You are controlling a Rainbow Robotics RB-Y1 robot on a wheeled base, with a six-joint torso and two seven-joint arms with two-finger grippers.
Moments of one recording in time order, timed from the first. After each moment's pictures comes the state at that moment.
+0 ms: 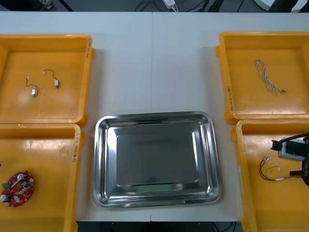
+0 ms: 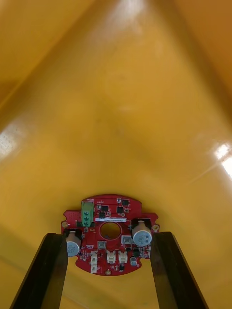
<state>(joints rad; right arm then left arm) 0.25 -1.05 -0.16 -2.29 -1.05 1.40 2.41 0.17 0.67 0.50 -2.11 0.87 1.76 -0.77</state>
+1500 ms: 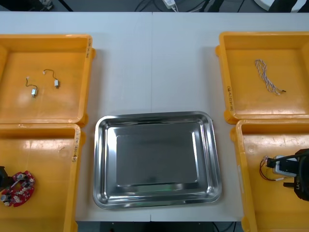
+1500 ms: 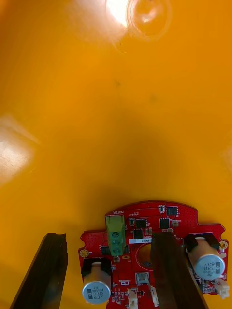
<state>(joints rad) 0.34 -1.07 -0.04 -2.21 -0.97 1.16 2.49 0.31 0.56 0.39 -2.11 0.71 1.56 -0.95</state>
